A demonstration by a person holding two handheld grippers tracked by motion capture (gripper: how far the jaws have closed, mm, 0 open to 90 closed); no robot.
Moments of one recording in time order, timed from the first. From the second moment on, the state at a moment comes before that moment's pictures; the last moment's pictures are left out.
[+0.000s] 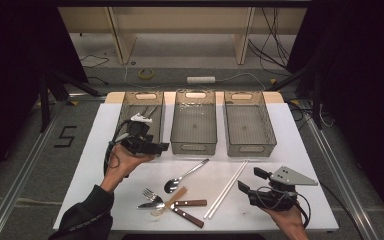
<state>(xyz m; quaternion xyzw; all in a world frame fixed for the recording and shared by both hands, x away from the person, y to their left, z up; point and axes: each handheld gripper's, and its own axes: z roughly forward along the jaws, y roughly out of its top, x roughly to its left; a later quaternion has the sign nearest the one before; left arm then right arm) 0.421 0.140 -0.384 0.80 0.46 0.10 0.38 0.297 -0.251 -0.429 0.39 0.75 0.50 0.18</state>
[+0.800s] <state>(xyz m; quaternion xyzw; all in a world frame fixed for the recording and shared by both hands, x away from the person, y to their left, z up) 0.379 0.120 -0.397 0.82 0.42 0.10 0.38 0.300 -0.257 -0.431 0.39 0.75 0.50 0.18</state>
